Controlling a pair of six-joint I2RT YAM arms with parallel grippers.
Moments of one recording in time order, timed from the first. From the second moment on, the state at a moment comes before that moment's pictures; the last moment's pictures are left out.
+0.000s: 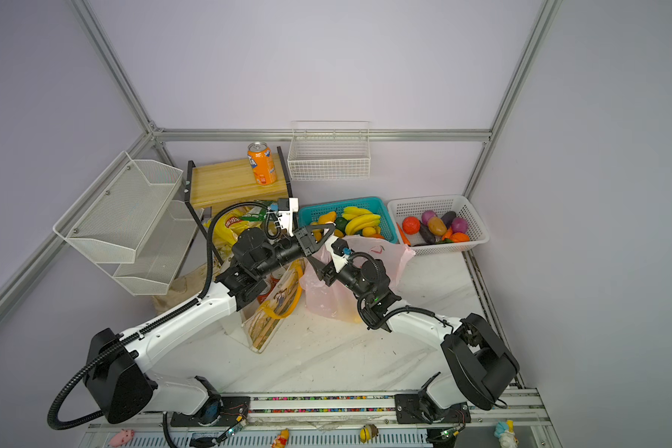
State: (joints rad) left arm -0.65 1.40 1.16 0.39 0.34 -0.90; right arm 0.70 1.47 0.76 0.89 -0.22 -0.01
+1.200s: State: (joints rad) left arm -0.50 1.40 1.16 0.31 0.34 -0.83; right arm 0.70 1.13 1.13 -0.03 0.01 0.01
